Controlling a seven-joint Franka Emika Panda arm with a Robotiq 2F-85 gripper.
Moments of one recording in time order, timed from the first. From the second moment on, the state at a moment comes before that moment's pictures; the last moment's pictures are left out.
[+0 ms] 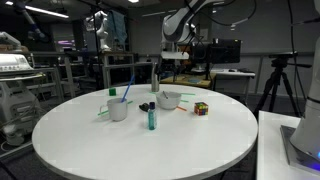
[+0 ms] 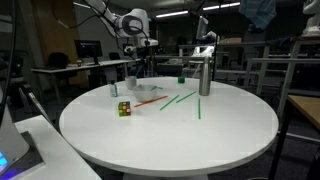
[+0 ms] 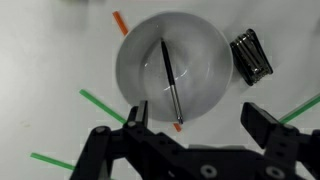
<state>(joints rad) 0.01 0.30 -0.06 -2.01 0.04 2.40 0.61</state>
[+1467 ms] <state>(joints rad) 0.01 0.41 -0.09 -2.00 0.03 2.54 0.41</state>
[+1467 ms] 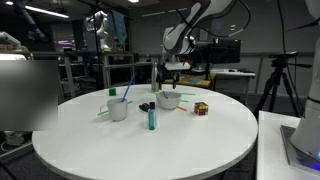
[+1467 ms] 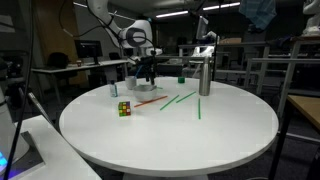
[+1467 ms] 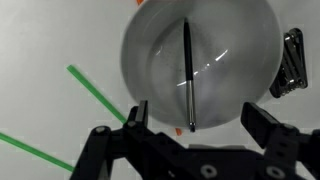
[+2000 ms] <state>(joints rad) 0.01 0.44 -0.08 -2.00 0.07 2.54 0.36</state>
